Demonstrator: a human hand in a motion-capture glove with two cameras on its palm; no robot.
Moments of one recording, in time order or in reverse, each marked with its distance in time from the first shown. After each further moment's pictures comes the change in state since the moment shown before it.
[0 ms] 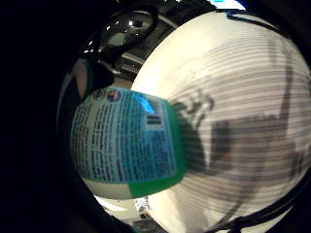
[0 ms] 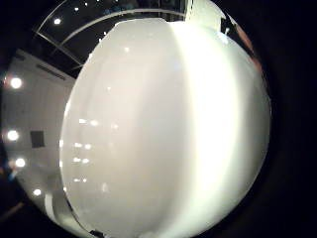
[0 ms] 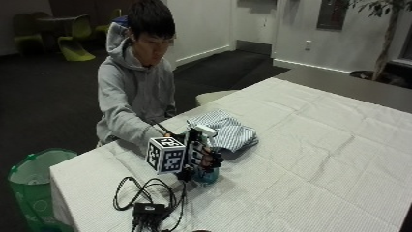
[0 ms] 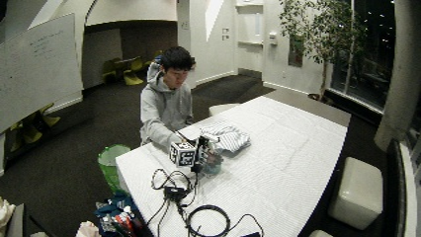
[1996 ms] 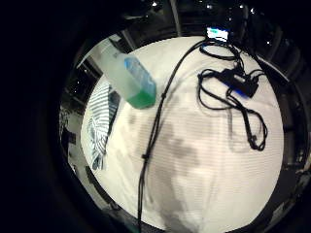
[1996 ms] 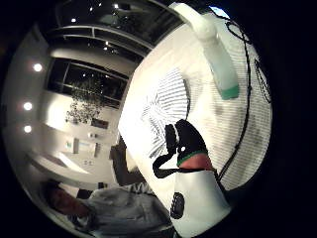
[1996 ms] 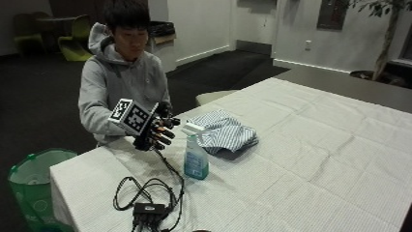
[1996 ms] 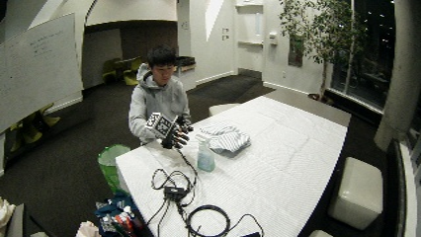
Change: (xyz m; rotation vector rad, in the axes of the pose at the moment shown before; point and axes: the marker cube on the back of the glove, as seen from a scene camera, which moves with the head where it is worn) arm -0.027 0.134 -0.083 -0.052 0.524 -0.198
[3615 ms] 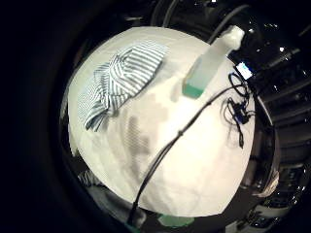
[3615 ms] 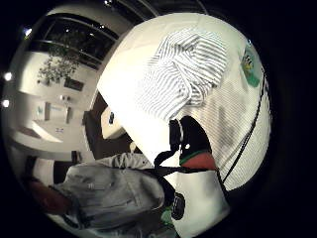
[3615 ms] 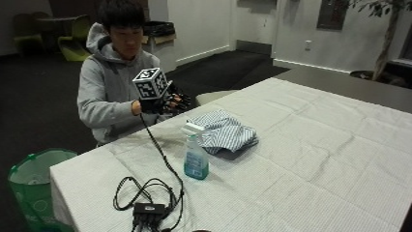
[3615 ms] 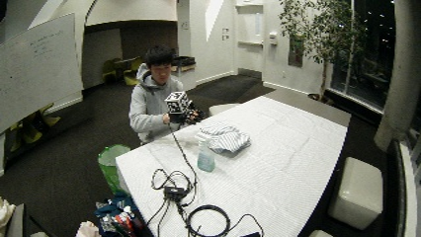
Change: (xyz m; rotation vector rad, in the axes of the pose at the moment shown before) arm -0.116 0.078 0.026 -0.215 0.375 -0.386
